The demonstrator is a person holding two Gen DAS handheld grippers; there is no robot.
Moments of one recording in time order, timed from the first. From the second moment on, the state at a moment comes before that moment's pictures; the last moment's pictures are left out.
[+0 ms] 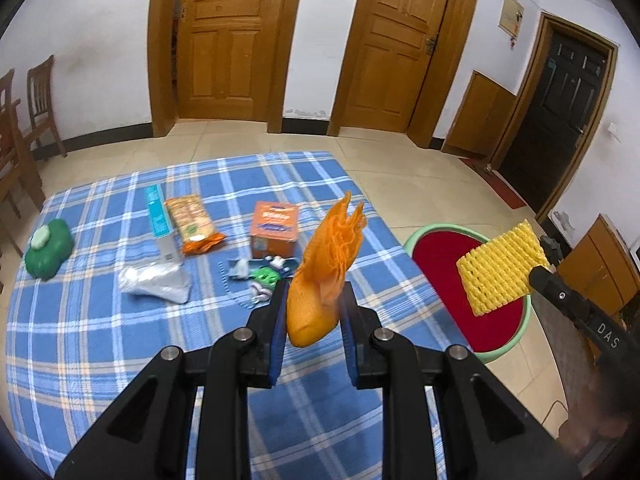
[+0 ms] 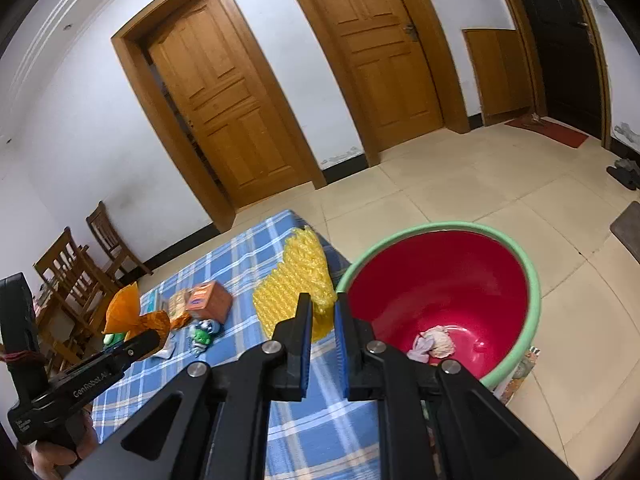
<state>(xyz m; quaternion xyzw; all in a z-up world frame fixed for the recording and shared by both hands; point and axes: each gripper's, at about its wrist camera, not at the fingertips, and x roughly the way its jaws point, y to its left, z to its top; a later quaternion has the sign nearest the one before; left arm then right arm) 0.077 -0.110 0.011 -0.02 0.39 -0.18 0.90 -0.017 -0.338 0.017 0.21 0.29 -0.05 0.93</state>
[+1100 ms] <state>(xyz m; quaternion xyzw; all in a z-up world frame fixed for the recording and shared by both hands) 0.106 -0.267 -0.026 0.06 0.43 -0.29 0.85 -0.019 -0.444 -0.039 0.28 0.32 -0.17 0.89</state>
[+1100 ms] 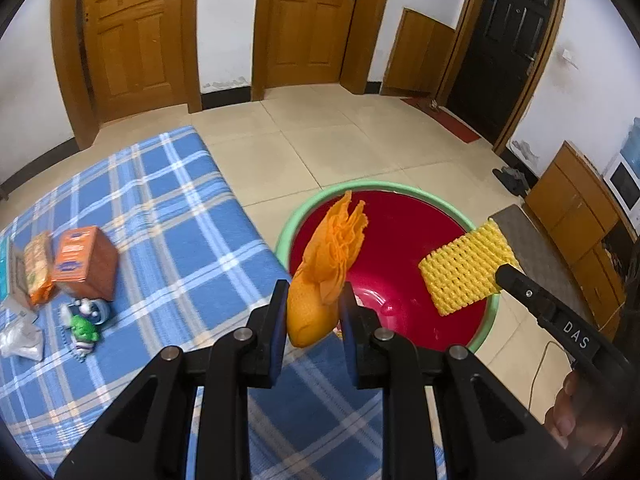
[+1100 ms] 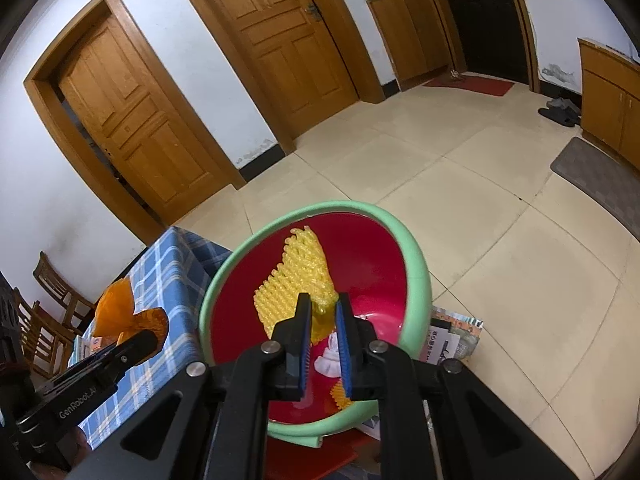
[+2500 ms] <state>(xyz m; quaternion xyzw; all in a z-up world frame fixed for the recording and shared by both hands) 0.106 -0.277 -0.028 0.06 0.43 -0.28 0.86 -0.026 -0.459 -0.038 0.31 0.32 -0.19 0.88</state>
